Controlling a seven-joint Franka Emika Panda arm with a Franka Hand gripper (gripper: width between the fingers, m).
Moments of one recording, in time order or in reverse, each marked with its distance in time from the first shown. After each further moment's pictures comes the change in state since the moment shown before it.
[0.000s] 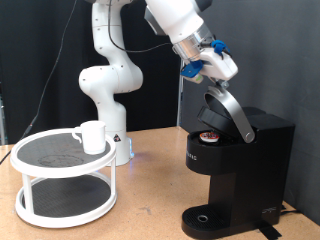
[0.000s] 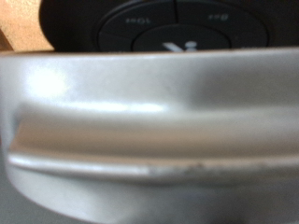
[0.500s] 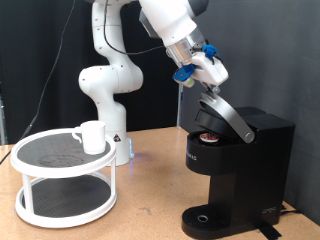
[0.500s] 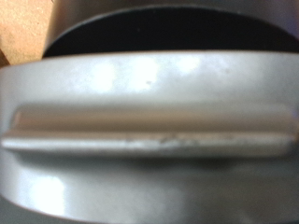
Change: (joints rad) arm -0.020 -0.006 0.000 -0.030 -0.047 0.024 0.003
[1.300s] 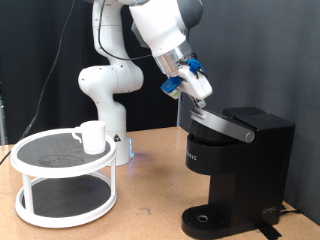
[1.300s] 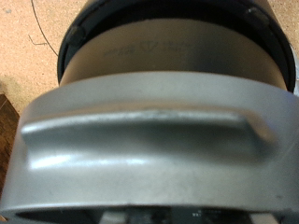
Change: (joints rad) arm -0.039 0.000 -0.003 -0.071 -0.047 0.062 -0.013
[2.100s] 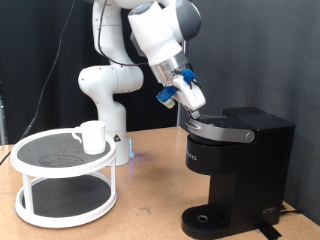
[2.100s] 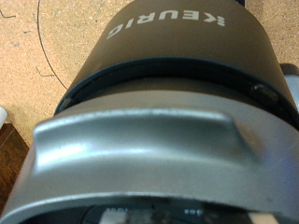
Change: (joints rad) arm 0.000 0.005 0.003 -0.066 -0.030 0.101 -0.002
